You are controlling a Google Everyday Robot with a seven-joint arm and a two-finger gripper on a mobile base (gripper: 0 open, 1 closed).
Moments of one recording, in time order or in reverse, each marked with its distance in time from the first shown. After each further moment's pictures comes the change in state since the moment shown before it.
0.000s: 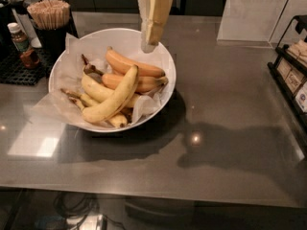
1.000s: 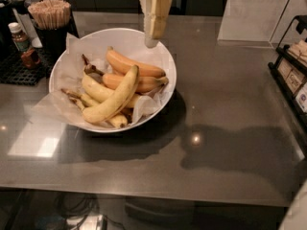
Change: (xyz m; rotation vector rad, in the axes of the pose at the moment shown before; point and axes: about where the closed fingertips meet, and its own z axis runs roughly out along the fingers) arm -0.005 0.001 -0.004 -0.054 0.020 -0.066
